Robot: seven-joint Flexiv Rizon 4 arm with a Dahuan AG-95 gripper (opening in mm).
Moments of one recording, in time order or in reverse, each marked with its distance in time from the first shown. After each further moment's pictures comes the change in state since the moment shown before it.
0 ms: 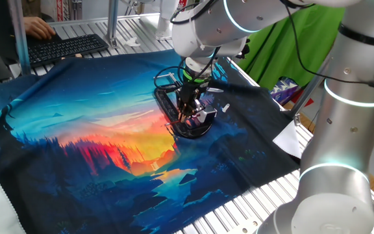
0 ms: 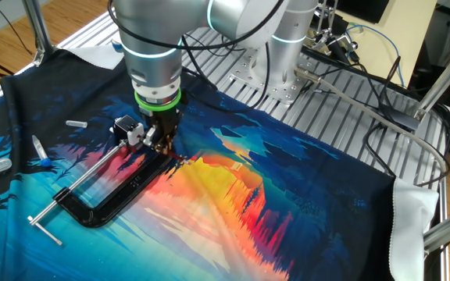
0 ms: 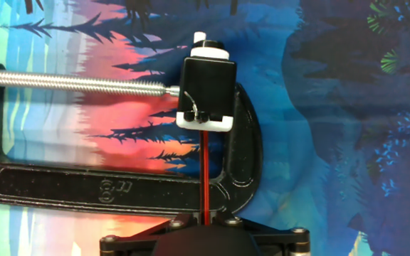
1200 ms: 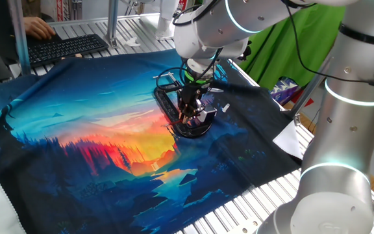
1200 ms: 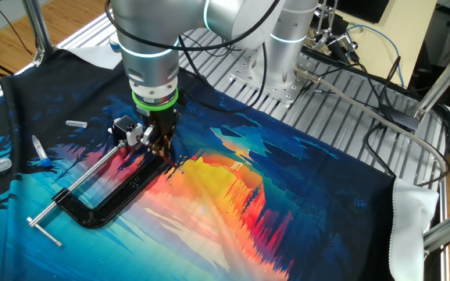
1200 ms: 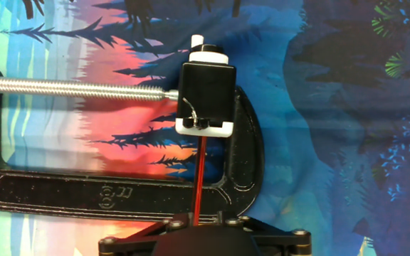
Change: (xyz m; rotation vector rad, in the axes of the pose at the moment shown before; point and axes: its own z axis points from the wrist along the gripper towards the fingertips) arm -0.003 0.002 0.002 -0.007 0.008 0.006
